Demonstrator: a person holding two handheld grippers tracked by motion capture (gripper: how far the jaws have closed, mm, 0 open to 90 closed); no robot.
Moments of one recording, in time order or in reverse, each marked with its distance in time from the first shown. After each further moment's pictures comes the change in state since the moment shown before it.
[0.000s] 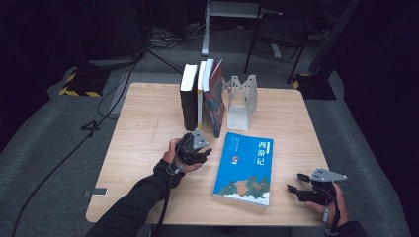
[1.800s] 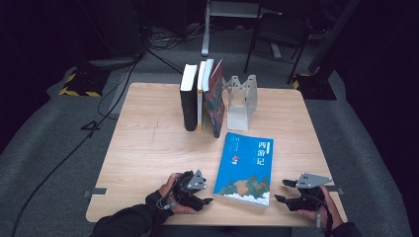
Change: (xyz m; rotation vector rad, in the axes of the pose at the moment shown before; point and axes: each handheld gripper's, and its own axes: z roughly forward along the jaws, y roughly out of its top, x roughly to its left) left arm -0.071 -0.059 -0.023 0.080 -0.372 0.104; right arm 0.045 0.019 0.007 0.029 0.179 -0.167
